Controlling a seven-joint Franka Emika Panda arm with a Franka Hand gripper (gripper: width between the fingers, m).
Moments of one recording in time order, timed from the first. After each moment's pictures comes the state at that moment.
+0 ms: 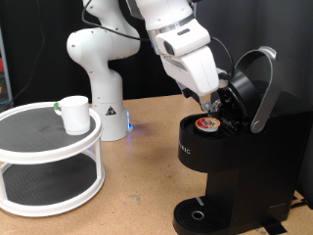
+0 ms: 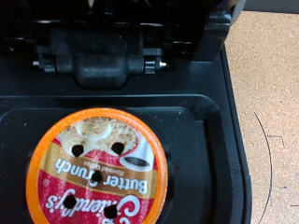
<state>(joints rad) 0.31 -0.16 -0.24 -2.27 0.39 2.25 -0.90</state>
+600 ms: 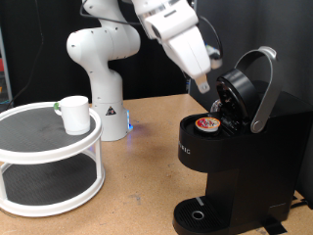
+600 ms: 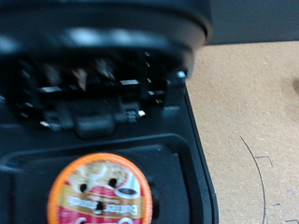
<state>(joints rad) 0.30 -0.20 -0.28 -2.20 0.48 2.13 -0.85</state>
